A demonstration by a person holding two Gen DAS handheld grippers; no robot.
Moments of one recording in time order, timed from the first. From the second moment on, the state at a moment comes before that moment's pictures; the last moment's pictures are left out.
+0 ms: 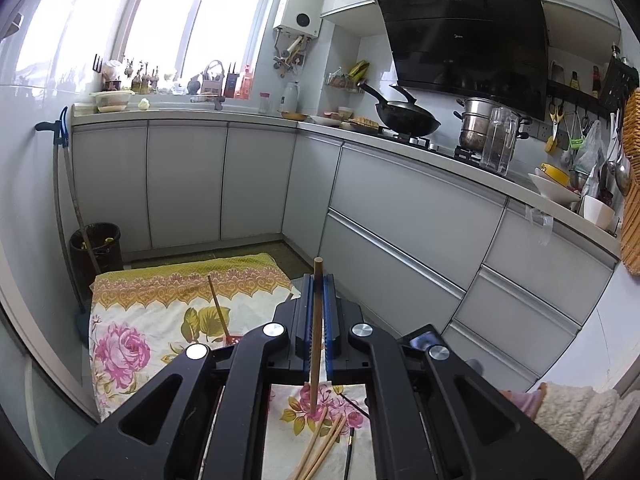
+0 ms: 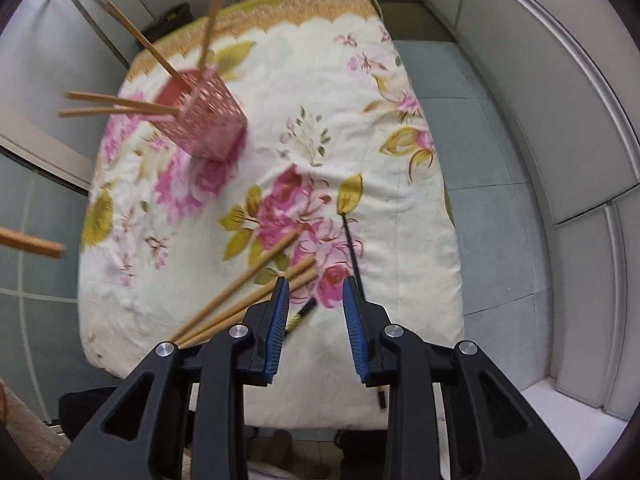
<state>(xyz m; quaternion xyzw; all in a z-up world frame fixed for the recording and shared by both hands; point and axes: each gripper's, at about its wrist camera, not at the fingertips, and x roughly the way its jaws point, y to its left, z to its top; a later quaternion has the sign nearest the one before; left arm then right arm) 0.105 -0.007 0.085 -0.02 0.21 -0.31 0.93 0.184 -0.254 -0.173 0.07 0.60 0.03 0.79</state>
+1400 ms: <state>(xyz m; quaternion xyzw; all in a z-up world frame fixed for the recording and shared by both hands) 0.119 -0.011 0.093 -0.02 0.20 -0.27 0.94 0.122 -0.265 -0.002 0.10 0.35 -0.01 0.93</state>
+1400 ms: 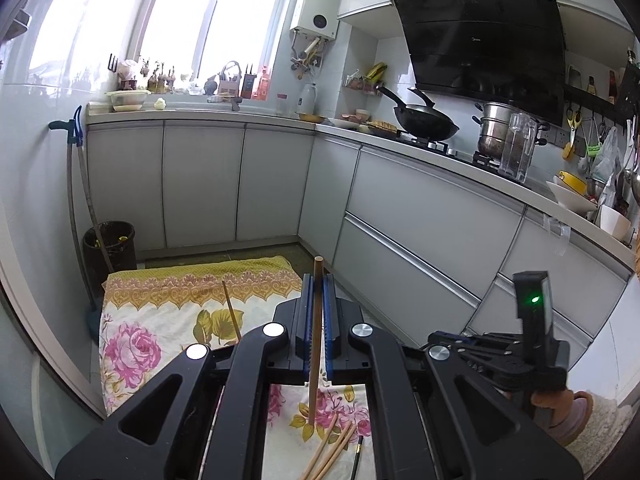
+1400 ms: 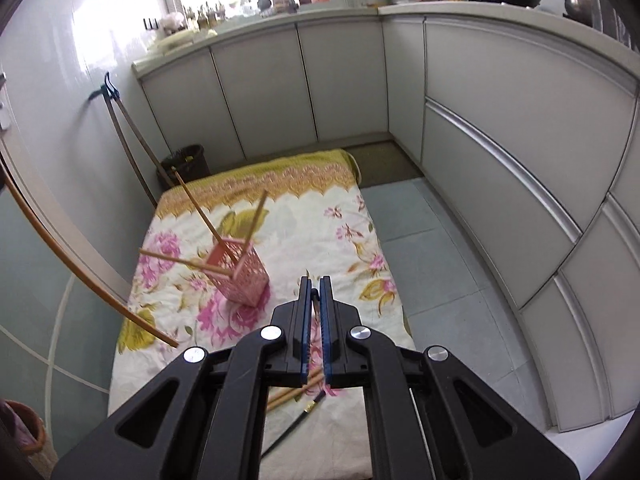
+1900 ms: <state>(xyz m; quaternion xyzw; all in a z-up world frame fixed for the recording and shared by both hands) 0.227 -0.027 0.061 -0.02 0.21 -0.18 0.96 0.191 -0.223 0.098 0.08 0.27 0.03 0.96</state>
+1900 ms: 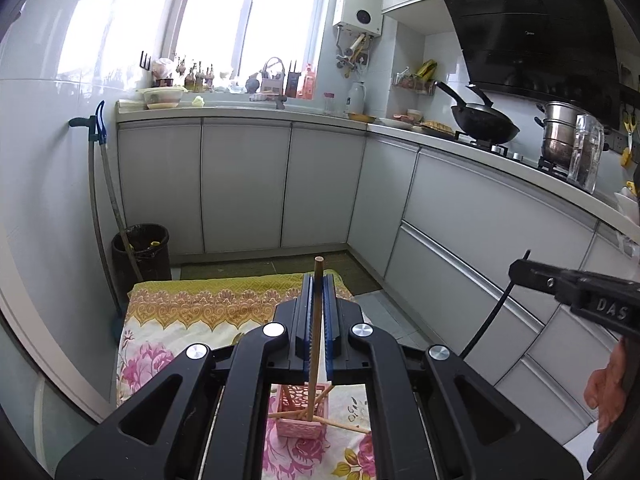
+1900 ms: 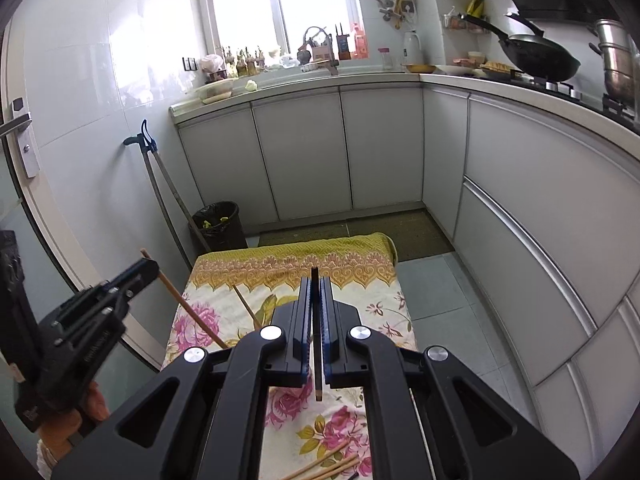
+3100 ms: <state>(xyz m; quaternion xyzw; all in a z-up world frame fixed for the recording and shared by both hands) 0.183 0.065 0.036 -0.14 0.17 -0.13 0.97 0.305 -0.140 -0.029 0.08 0.33 0.07 0.94</state>
